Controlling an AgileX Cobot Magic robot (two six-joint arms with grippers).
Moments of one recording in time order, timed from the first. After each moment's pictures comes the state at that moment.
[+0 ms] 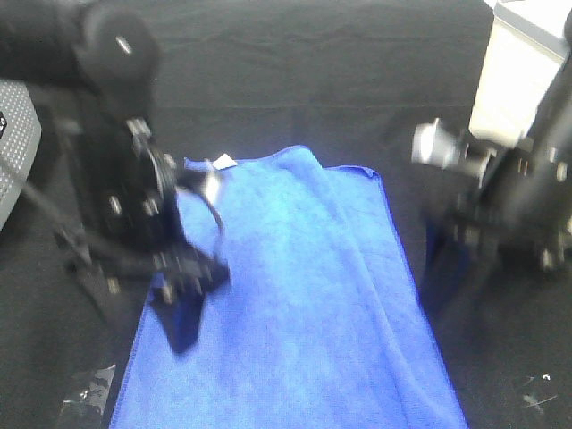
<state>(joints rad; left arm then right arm) -0.55 1.86 -1.26 -0.27 1.22 -0.01 0.18 1.65 -1.01 0.50 1.21 -0.26</state>
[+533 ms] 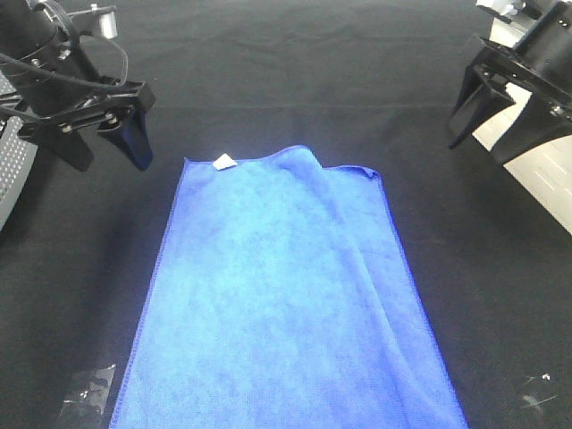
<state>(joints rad) -0.23 1.87 -1.46 -0.26 1.02 0.05 -0.01 1.81 -1.42 0.50 1.22 -0.29</state>
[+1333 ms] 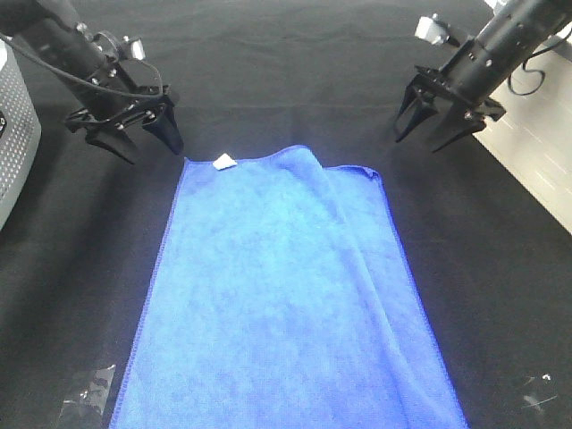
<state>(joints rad) -0.10 2.44 -2.10 -0.44 1.13 0.18 -0.01 2.37 -2.01 0.54 1.21 -0.39</state>
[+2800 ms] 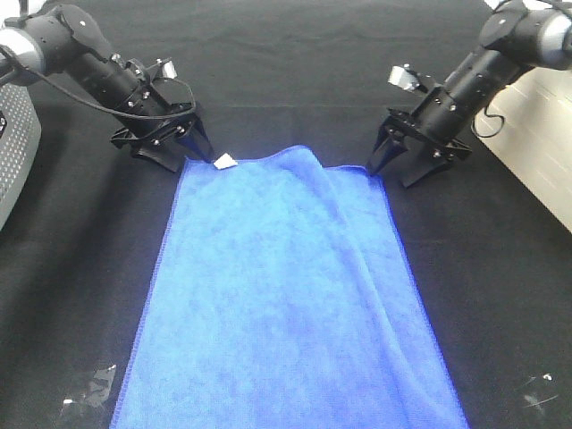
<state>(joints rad) -0.11 2.73 -2.46 -0.58 1.21 0.24 0.02 2.54 -2.07 0.58 1.19 -0.38</state>
